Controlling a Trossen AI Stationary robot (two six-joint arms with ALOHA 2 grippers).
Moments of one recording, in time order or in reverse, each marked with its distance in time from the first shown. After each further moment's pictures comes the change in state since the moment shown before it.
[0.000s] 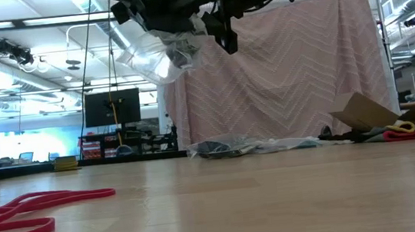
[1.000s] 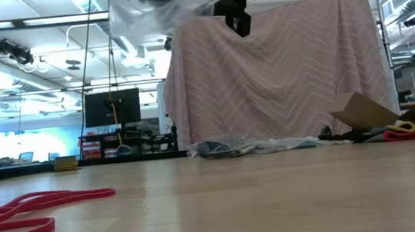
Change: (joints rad) left arm 0.111 -0.238 0.002 0.123 -0.137 -0.038; right arm 0.025 -0.115 0.000 -0.160 -0.043 -0.075
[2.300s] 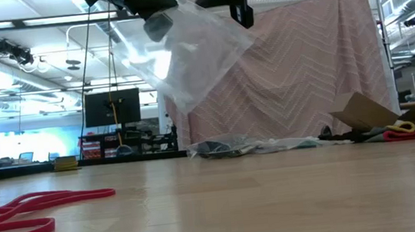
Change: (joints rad) left arm -0.002 -0.038 -0.095 -0.046 0.010 -0.020; right arm -0.035 0.000 0.135 -0.208 0.115 -0.039
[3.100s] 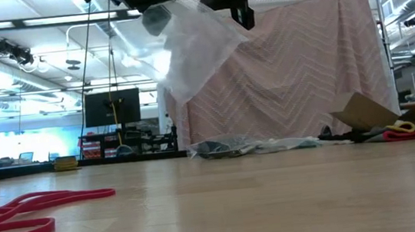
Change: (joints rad) left arm 0.000 -0.028 0.000 0.014 -0.005 0.009; right arm -0.007 0.000 0.000 -0.015 0.009 -0.026
